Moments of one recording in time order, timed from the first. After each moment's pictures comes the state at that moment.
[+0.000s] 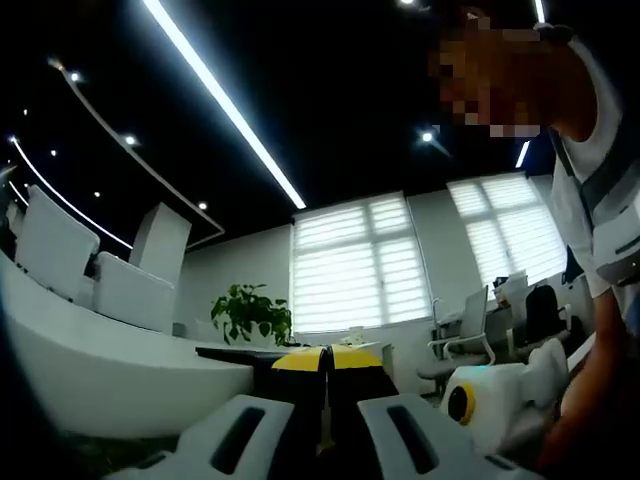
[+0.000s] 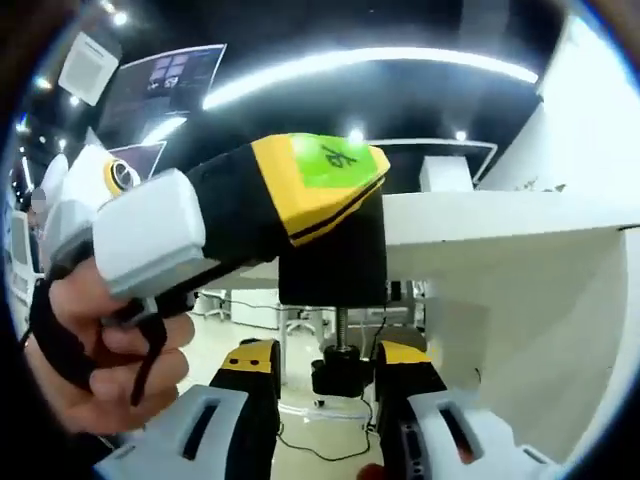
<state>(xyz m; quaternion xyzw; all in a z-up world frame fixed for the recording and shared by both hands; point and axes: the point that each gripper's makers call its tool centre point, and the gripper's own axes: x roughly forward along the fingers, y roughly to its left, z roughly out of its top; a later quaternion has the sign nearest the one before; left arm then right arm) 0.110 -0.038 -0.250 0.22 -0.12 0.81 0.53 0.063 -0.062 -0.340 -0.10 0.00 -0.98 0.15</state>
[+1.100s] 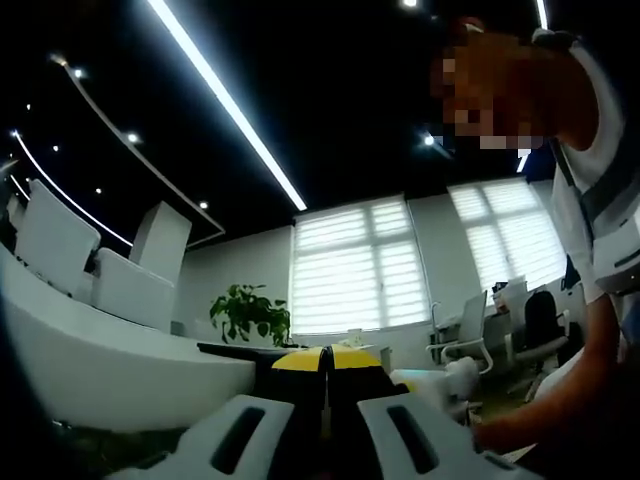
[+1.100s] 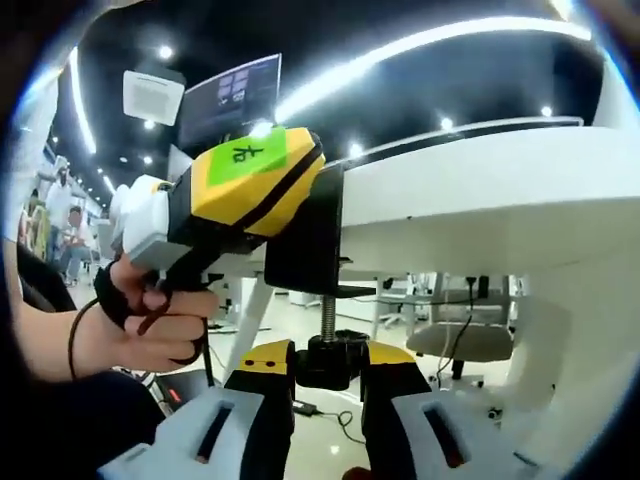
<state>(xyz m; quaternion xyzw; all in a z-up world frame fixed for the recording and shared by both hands) 0.110 -0.040 -0.251 0.22 -0.13 0.81 0.53 0.059 -0.076 -0.347 -0.09 0.01 -0.91 0.41</state>
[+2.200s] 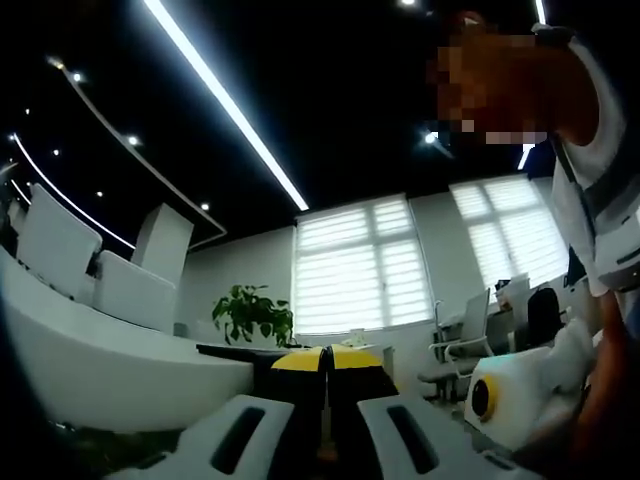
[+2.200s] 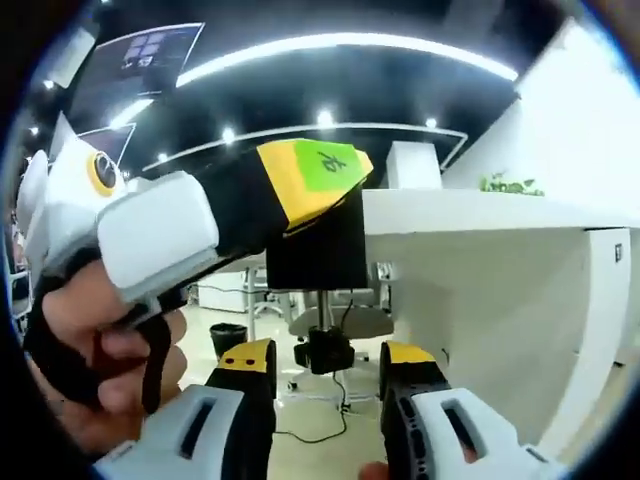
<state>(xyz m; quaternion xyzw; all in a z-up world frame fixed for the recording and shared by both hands) 0.109 -0.039 -0.251 0.22 -0.13 0.81 0.53 0.065 -0.055 -0.348 -0.05 -0.01 -1.00 0.08</state>
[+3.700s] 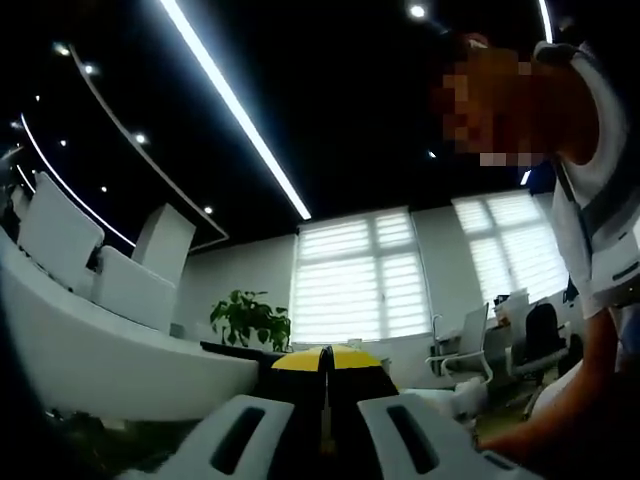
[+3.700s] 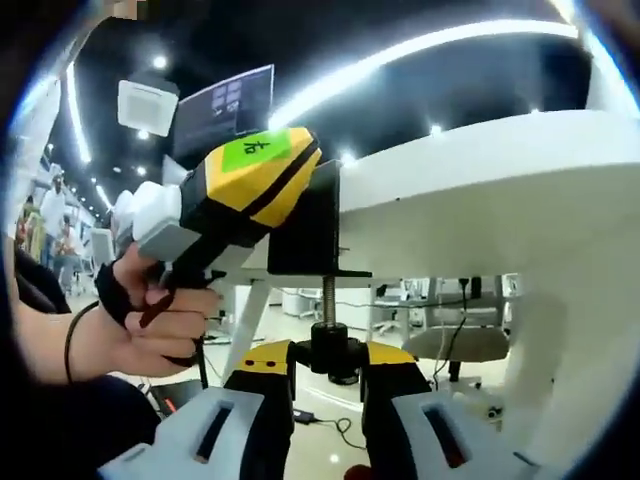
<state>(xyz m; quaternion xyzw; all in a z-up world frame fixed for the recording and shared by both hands) 0.108 -0.043 -0.249 0.23 -0.16 0.80 0.53 0.066 -0.067 -0.351 -0.10 -0.05 -0.92 0.37</state>
